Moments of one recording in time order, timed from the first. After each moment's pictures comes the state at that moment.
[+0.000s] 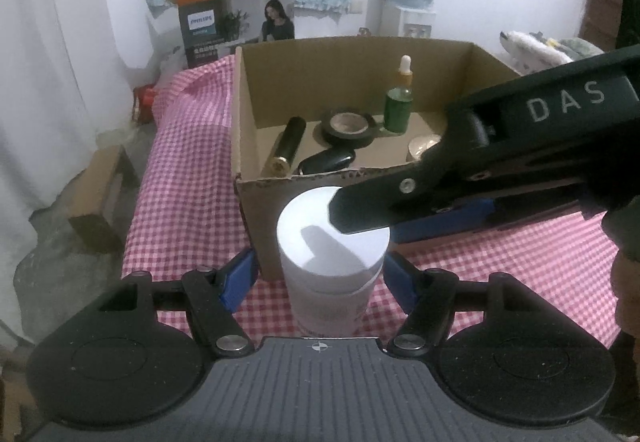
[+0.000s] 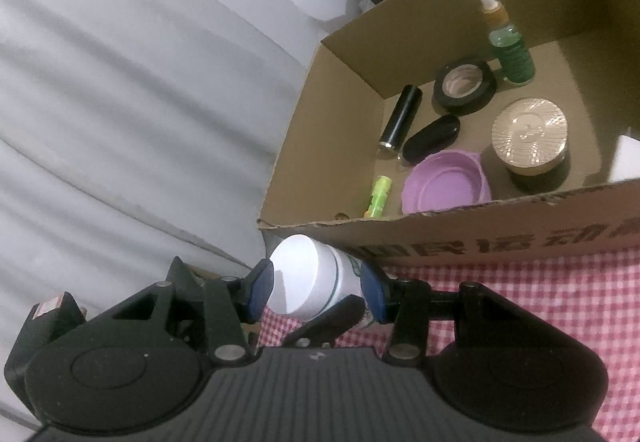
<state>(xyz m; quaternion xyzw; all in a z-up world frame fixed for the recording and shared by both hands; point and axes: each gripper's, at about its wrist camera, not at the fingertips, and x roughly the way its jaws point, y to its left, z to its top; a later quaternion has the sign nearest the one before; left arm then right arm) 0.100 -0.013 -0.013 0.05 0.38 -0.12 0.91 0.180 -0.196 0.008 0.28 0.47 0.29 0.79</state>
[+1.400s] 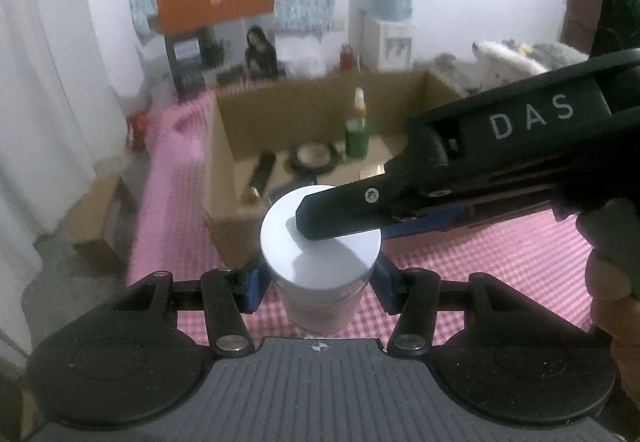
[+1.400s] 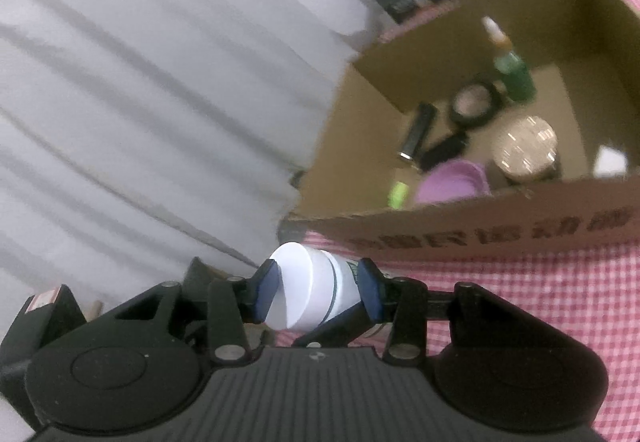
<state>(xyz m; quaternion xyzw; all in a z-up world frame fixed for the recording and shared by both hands) 0.056 -0.040 0.043 0.08 0.35 -0.14 0.92 0.147 -0.216 0.046 0.28 0.43 0.32 0.80</state>
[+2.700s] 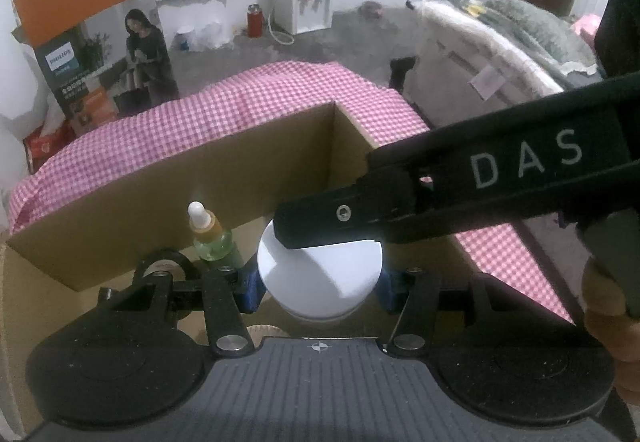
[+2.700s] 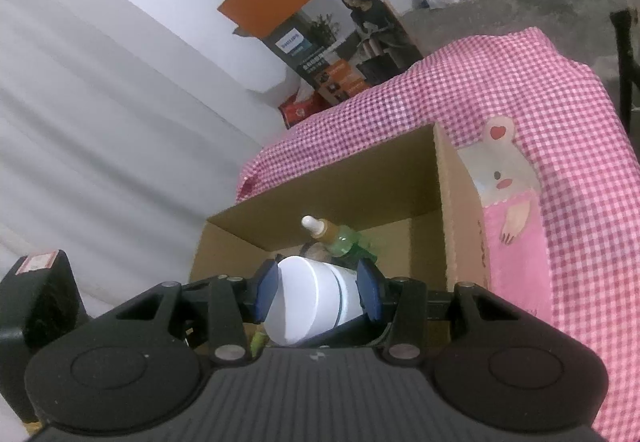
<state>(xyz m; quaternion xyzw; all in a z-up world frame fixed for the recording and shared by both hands) 0.252 -0.181 0.016 0.11 0.43 -0.25 0.86 0.291 -0.356 0.046 0.29 0.44 0.21 0.82</state>
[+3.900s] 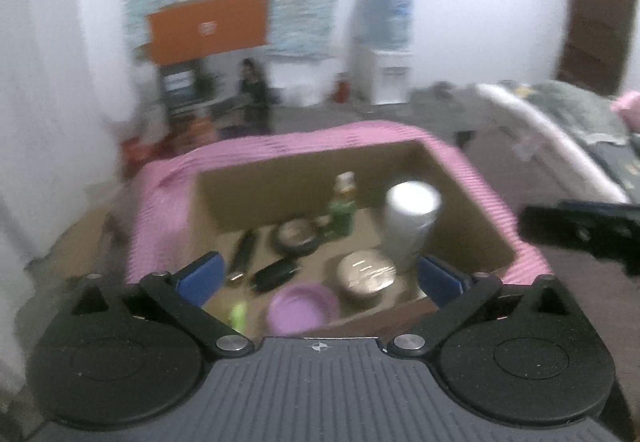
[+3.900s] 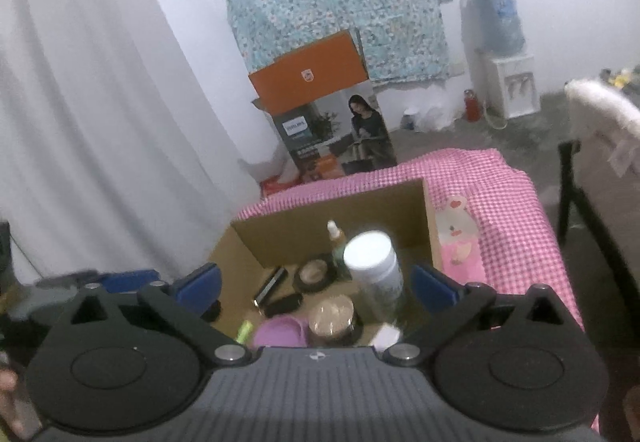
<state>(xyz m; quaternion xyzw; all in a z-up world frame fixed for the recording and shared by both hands) 0.120 -0.067 0.076 0.06 0.33 -0.13 0.93 0.118 -0.310 0.111 0.16 0.29 0.14 0.93</state>
